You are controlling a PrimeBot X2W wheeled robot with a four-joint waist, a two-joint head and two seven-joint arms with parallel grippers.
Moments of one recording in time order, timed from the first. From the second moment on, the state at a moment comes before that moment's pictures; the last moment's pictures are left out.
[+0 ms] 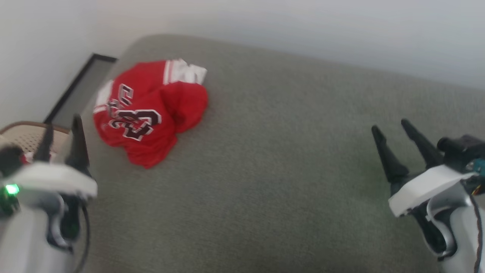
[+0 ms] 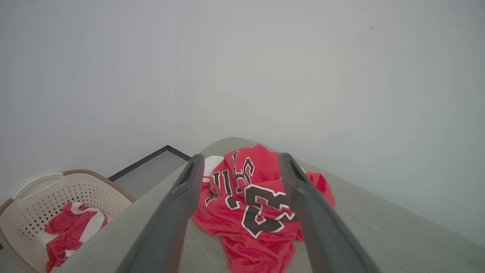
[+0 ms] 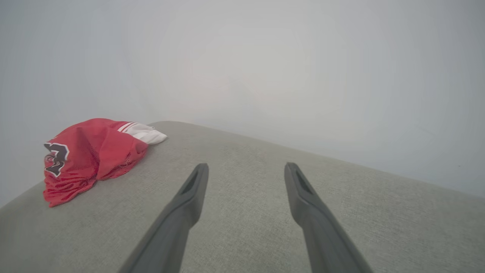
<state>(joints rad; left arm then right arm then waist) -0.30 0.32 0.05 0.29 -0.64 0.03 -0.12 -0.23 -0.29 0.12 0.11 0.42 0.13 0.01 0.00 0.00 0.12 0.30</state>
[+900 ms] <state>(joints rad) -1.11 0.44 -0.07 1.10 -0.68 0.03 0.43 -0.39 -0.44 0.05 -0.10 0.42 0.13 0.08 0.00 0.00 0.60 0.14</state>
